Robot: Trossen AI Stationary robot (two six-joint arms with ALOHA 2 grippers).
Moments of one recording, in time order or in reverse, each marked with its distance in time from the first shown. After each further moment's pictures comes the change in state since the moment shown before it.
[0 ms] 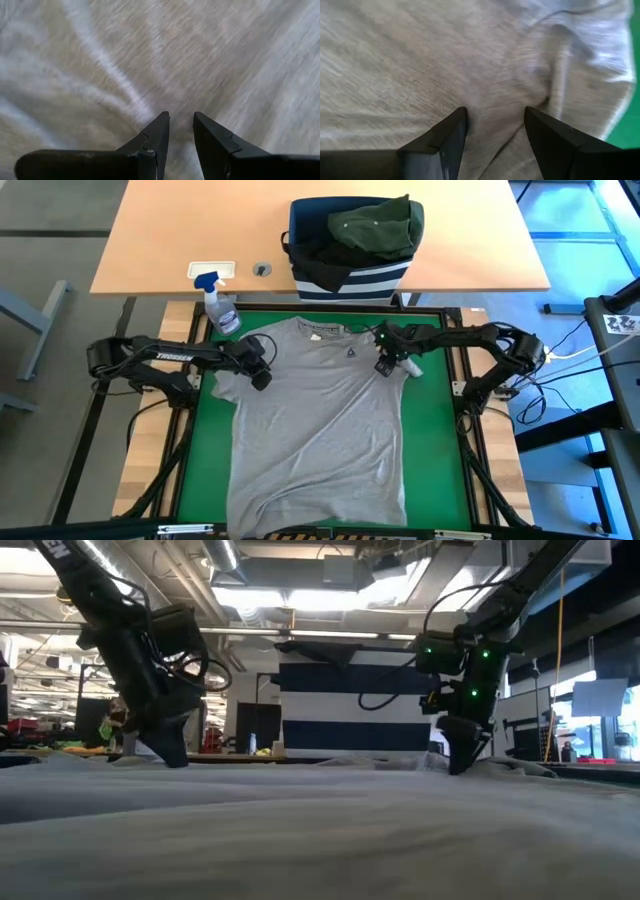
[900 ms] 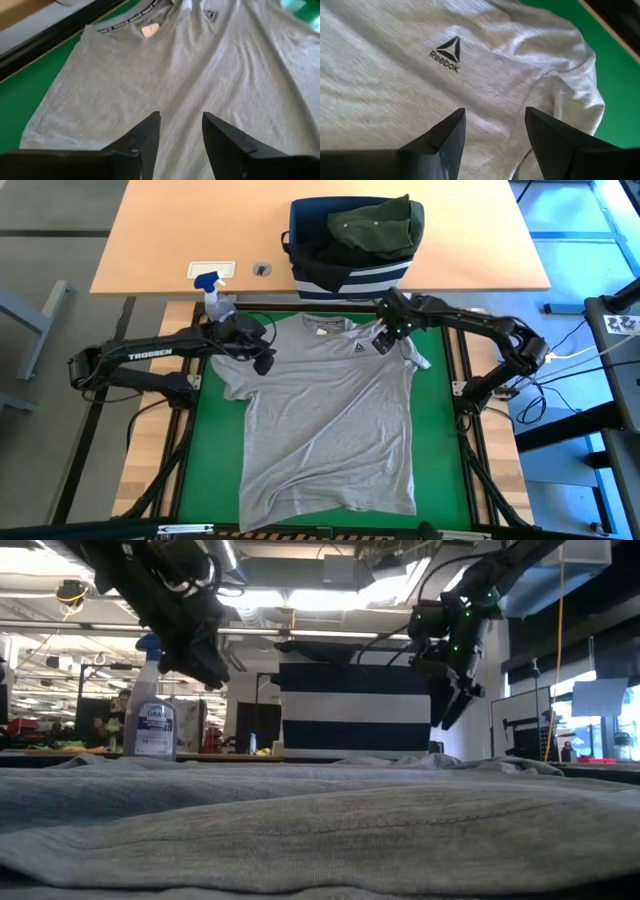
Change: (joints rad) left arm 0.003 -0.218 0.260 -0.185 0.086 0.061; right arm -0.089 -0.050 0.308 -0.297 -0.172 0.067
